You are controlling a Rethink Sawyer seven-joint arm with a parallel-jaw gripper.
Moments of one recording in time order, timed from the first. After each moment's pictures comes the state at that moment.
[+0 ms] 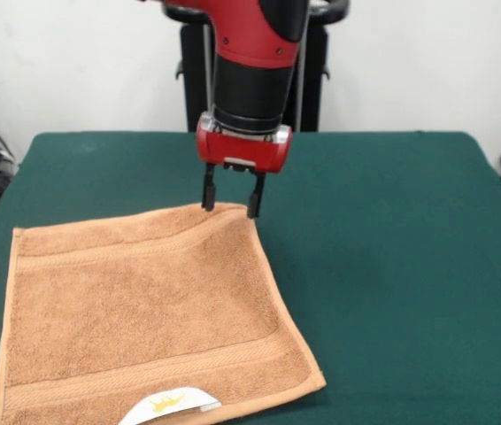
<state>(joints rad) -0.20 -0.56 -0.10 1.74 -0.09 0.25 1.70</state>
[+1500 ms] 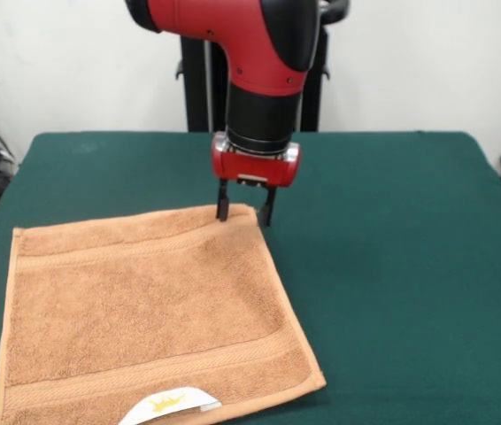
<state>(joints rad) -0.17 -0.49 -0.10 1.74 -0.09 0.24 1.70</state>
